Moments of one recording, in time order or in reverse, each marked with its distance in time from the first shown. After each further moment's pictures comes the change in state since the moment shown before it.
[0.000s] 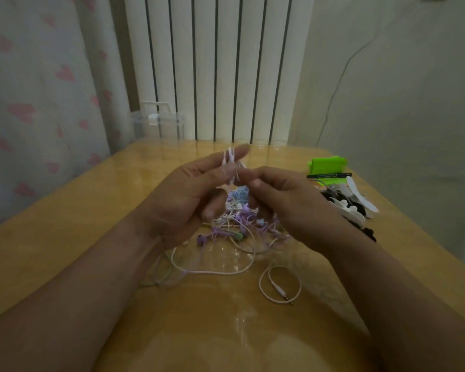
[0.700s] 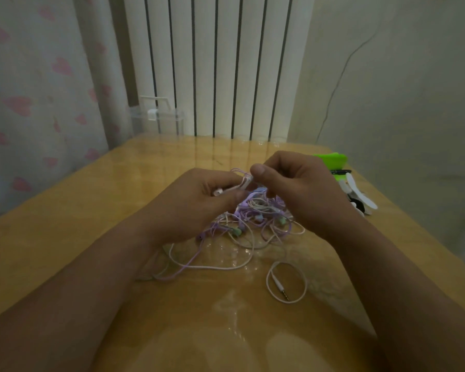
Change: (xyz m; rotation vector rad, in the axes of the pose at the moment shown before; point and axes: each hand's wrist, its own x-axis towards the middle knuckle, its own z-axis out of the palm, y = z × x) left_hand -0.006 -0.001 0.001 0.788 -0.088 0.152; right_hand 0.001 -0.002 -0.013 -0.211 0.201 -0.150
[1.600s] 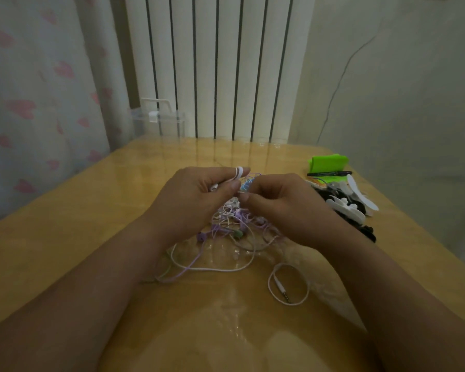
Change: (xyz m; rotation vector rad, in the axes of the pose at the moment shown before) left_hand 0.004 -0.015 0.003 0.091 0.232 -0.018; right_hand -0.004 0.009 0.014 -0.089 -0.197 0.061
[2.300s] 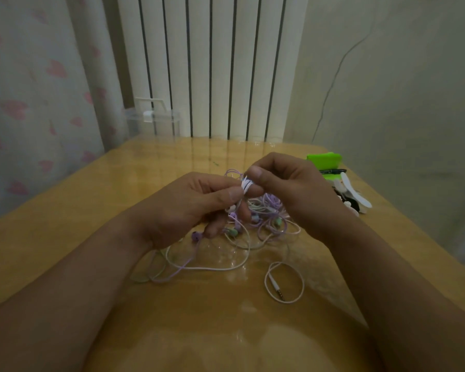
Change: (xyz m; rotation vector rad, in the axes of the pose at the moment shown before) left_hand -0.002 0.015 -0.009 -0.552 -0.443 -0.148; right_hand 0.001 0.000 -0.016 0.313 0.081 -0.031
